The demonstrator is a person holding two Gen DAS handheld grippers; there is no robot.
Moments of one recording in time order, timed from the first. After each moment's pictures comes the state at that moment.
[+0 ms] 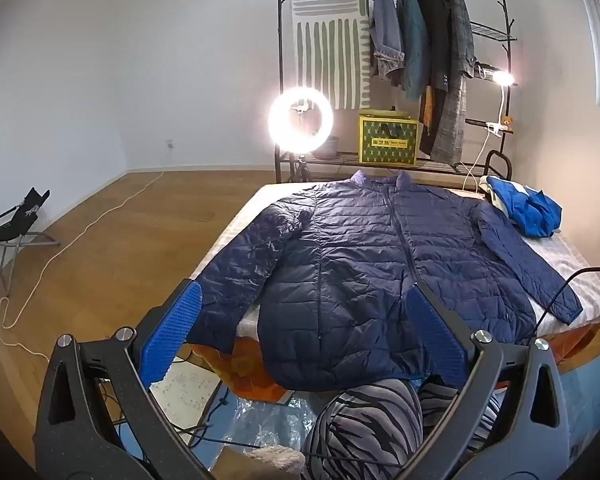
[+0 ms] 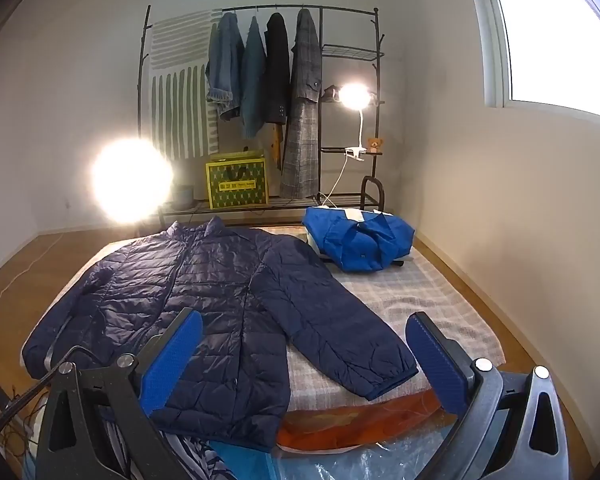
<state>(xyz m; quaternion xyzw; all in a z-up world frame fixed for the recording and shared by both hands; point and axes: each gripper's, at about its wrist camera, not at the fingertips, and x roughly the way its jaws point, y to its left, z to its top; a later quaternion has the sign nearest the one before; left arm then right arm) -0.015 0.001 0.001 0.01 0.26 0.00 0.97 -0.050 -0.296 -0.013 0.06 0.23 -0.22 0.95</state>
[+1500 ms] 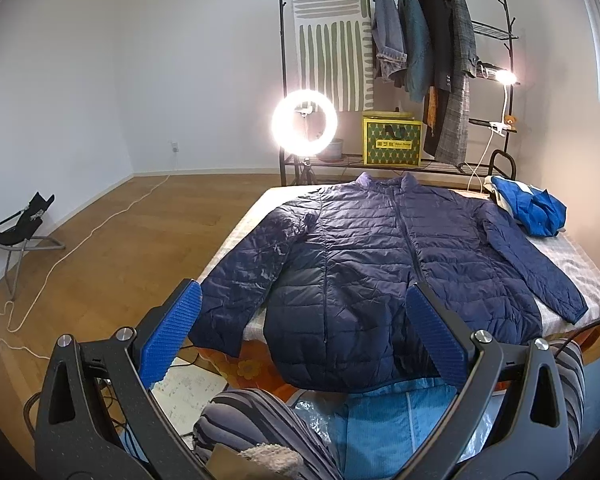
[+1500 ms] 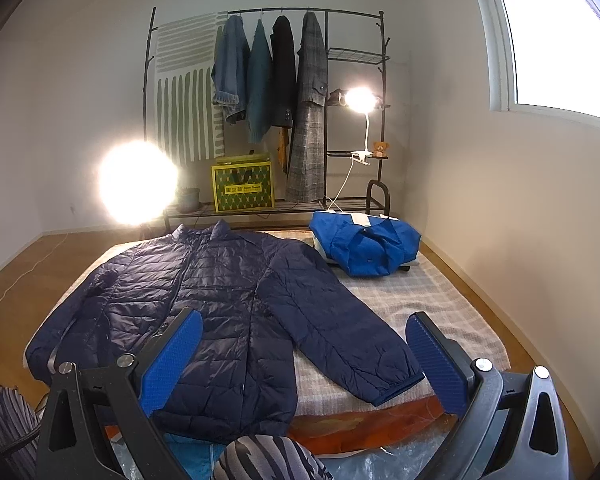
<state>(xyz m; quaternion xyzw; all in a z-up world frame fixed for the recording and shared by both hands) -0.014 -0.001 -0.002 0.02 0.25 0.01 0.97 -0.039 -0.280 -0.008 0.06 0.23 -0.20 0.95</state>
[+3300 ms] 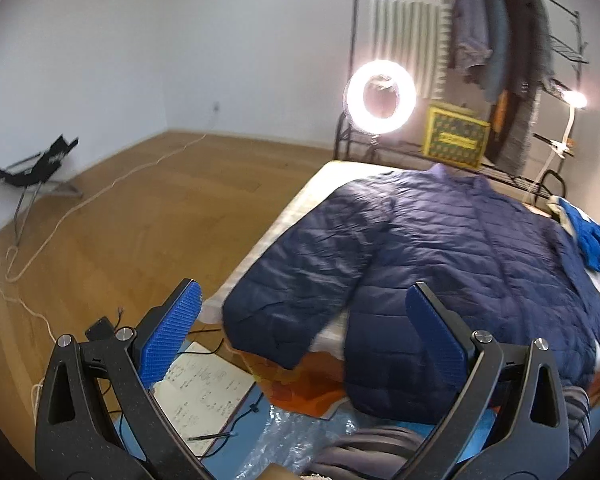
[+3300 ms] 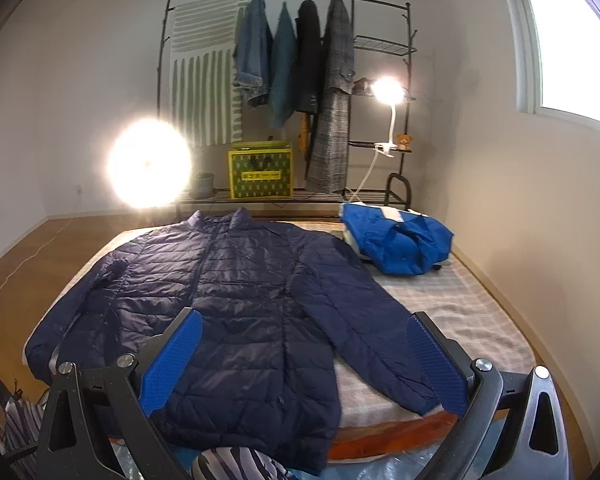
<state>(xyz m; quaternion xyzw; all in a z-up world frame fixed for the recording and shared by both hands) 0.083 0.138 -0.080 -0.05 0.29 0.09 0.95 0.037 -0.226 -0.029 0.05 0.25 -0.18 0.95</state>
